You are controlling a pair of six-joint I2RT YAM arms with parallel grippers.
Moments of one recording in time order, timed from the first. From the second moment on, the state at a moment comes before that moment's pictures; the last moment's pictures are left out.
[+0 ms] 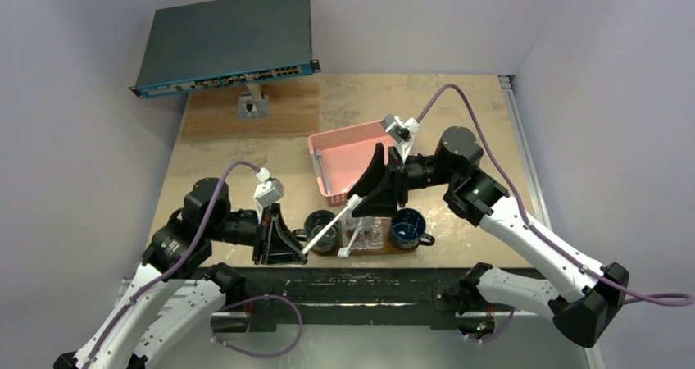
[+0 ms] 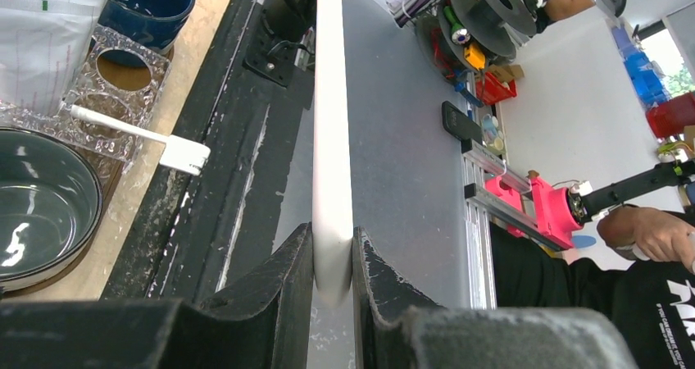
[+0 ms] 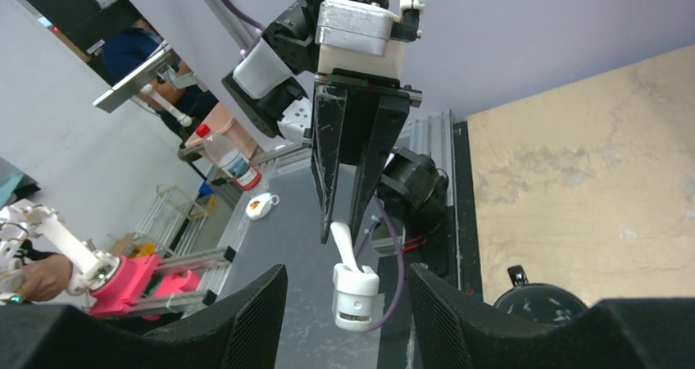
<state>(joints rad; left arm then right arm) -0.56 0.54 0.80 -0.68 1.02 -0.35 0.71 1.04 0.99 0.12 -1.03 0.54</state>
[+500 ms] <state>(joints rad) -0.56 0.54 0.80 -0.68 1.01 -0.35 0.71 1.05 0.99 0.05 -1.04 0.51</state>
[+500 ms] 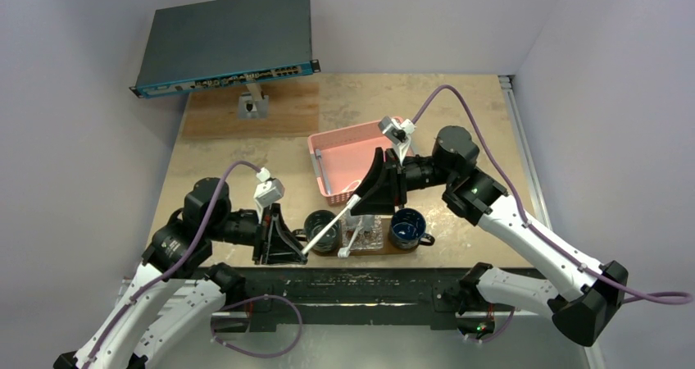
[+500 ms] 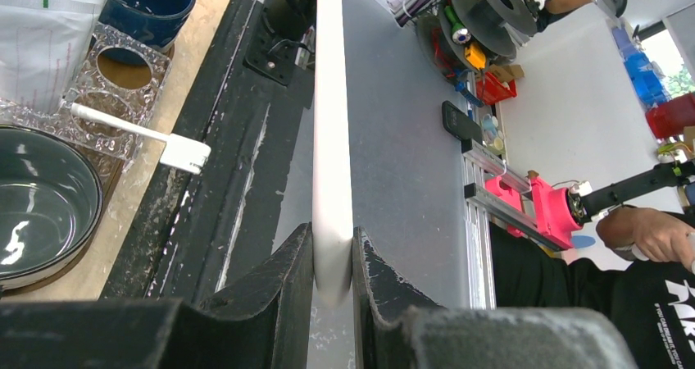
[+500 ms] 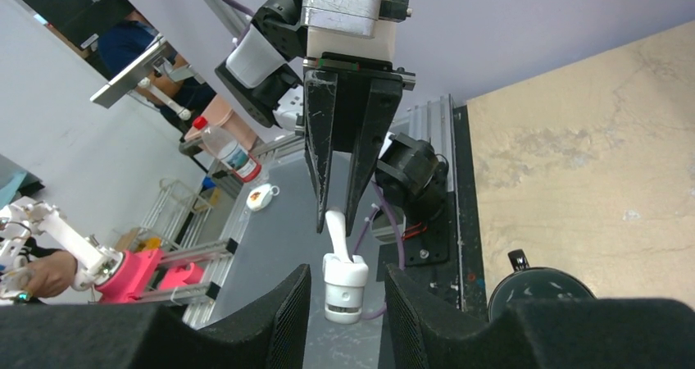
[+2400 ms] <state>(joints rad) -0.56 0.56 0.84 -0.68 0.66 -0.36 0.72 0.87 1.19 -0.59 -0.63 0.35</state>
